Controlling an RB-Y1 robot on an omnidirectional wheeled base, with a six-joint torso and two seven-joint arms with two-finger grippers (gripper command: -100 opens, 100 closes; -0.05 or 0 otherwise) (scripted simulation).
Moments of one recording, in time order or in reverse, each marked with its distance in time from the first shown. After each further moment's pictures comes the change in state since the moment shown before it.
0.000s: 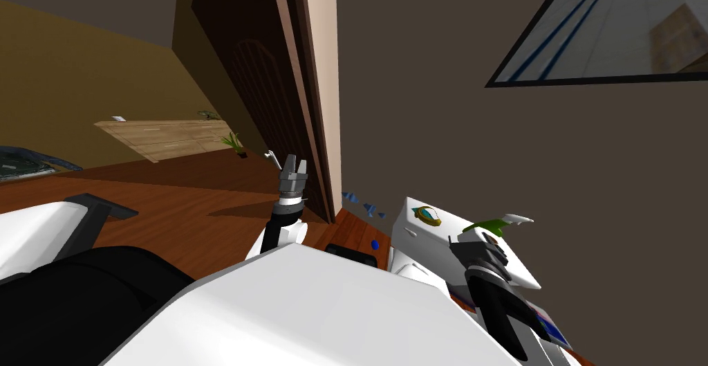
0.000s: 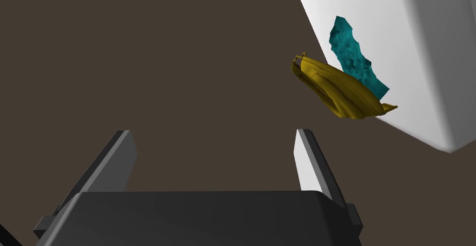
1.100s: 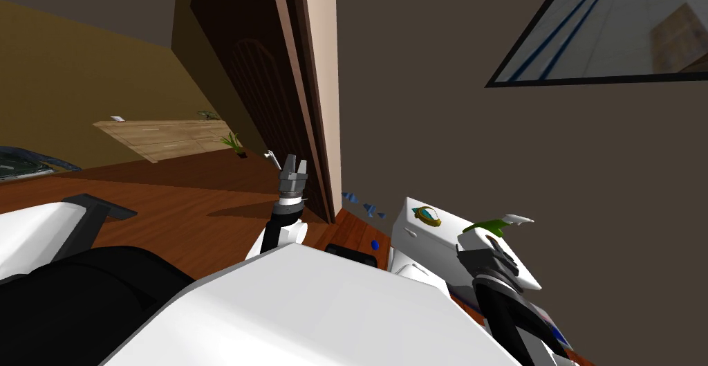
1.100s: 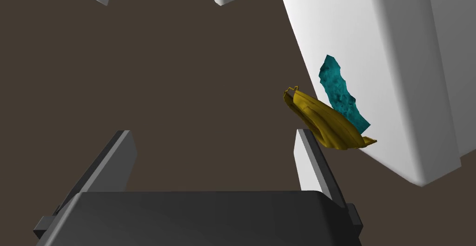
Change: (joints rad) left arm 0.000 0.000 0.000 0.000 0.000 0.000 0.000; right arm 0.051 -0.021 -0.013 -0.008 0.017 0.035 0.040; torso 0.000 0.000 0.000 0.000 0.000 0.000
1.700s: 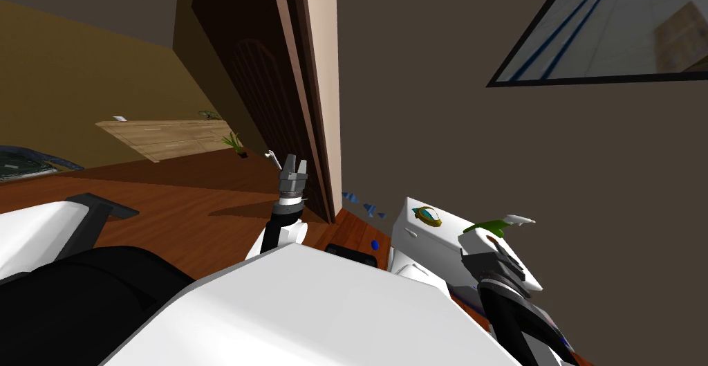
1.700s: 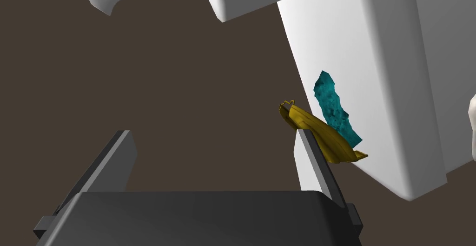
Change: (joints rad) left arm 0.000 0.000 0.000 0.000 0.000 0.000 0.000; right arm 0.019 -0.018 -0.015 0.005 -0.004 0.011 0.013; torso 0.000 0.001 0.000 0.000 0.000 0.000
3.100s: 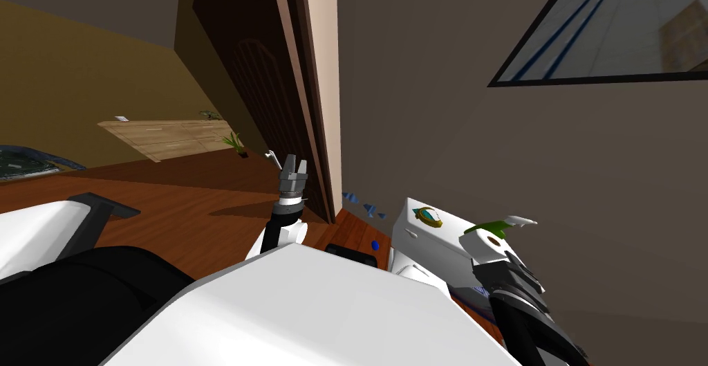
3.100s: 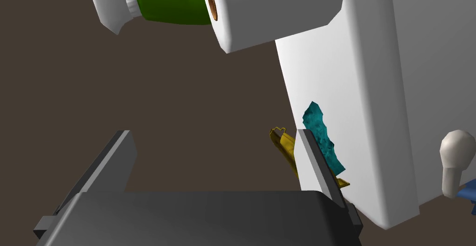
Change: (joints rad) left arm 0.000 0.000 0.000 0.000 0.000 0.000 0.000; right arm 0.053 -0.031 -0.026 -0.003 0.007 0.029 0.033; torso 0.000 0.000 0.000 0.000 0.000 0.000
